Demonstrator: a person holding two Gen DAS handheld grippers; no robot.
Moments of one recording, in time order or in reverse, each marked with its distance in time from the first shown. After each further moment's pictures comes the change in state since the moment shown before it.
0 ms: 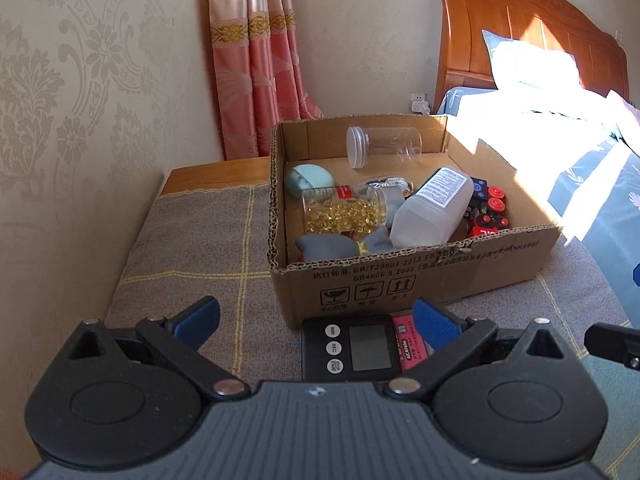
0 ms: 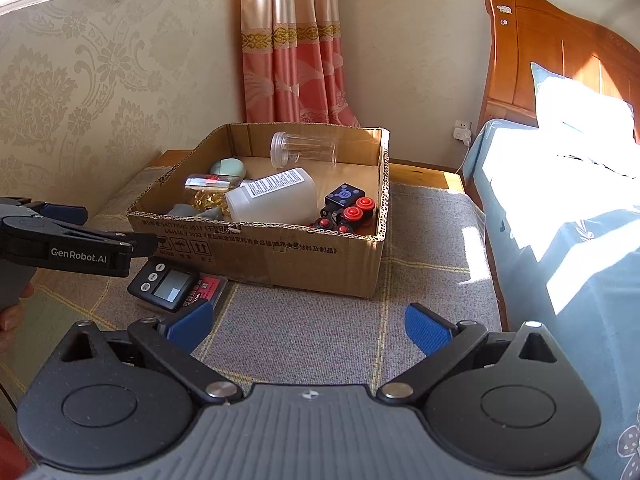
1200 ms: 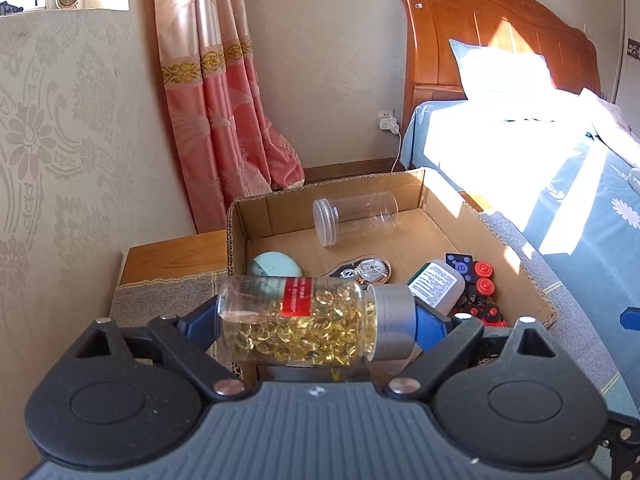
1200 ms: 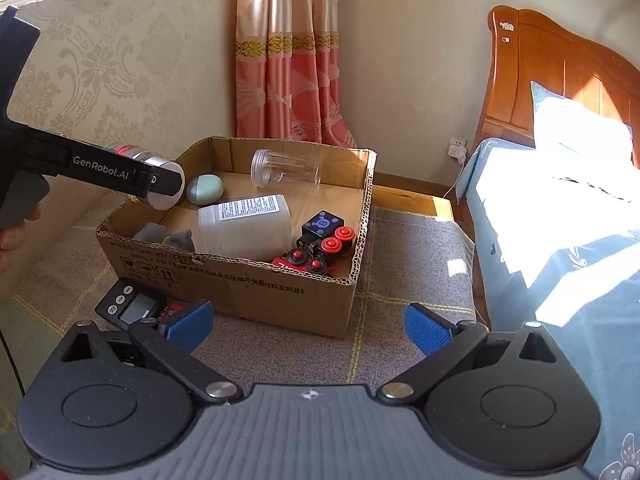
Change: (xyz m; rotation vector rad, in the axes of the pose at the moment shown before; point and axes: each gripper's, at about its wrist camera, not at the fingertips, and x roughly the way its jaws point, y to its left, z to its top) left arm 0.032 -0.015 0.088 0.100 -0.043 -0.070; right arm 0.017 -0.019 0.021 -0.045 -0.029 -0.031
